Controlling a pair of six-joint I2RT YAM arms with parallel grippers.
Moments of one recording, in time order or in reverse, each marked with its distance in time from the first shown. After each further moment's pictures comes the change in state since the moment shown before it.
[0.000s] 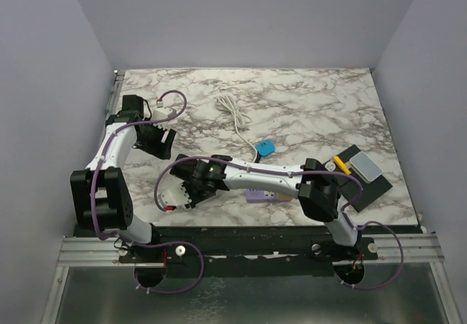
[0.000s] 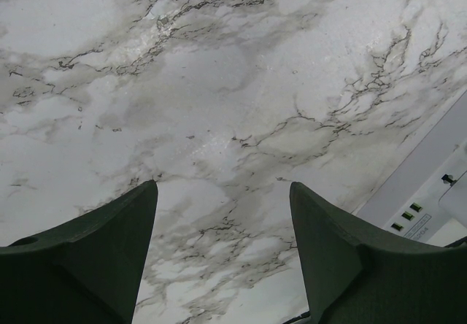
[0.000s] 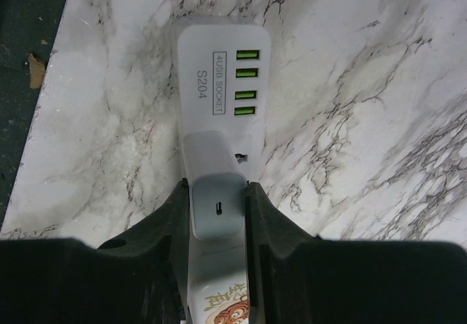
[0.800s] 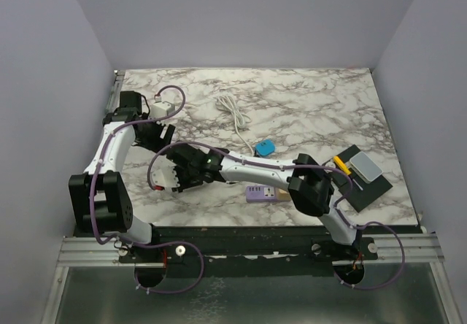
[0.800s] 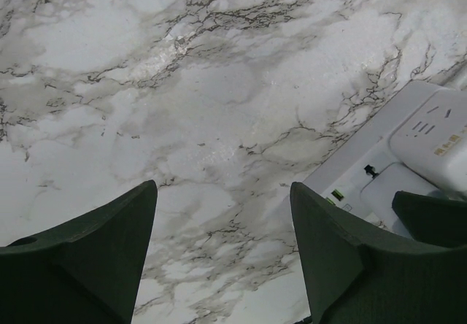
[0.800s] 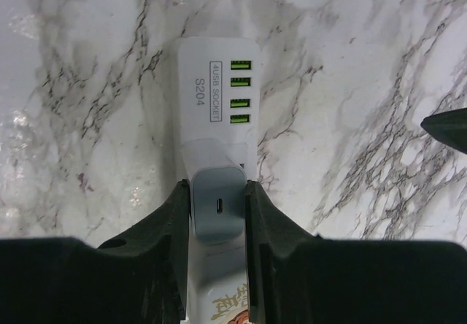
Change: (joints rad) left arm 0.000 -0.021 0.028 0.000 0.004 -0.011; right arm -0.068 0.054 0.022 0.235 -0.014 0.082
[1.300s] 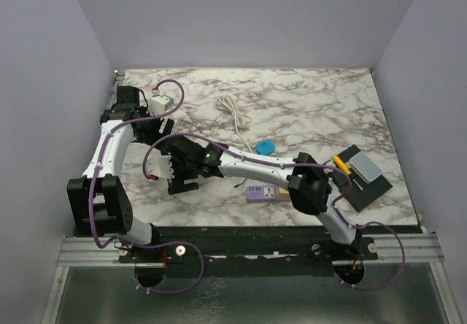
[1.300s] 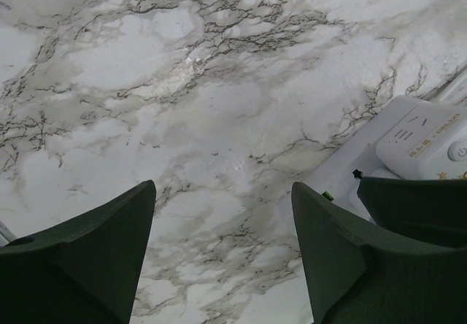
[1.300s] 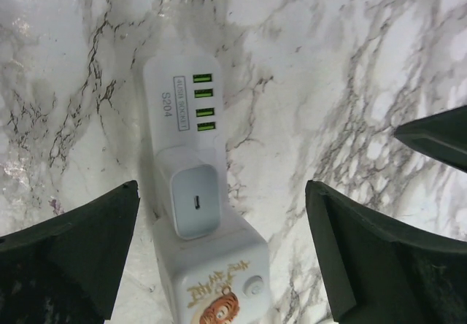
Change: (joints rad) left arm 0.000 -0.024 0.053 -0.001 0.000 -0.007; right arm -0.011 0.049 0.106 0.018 0.012 0.078
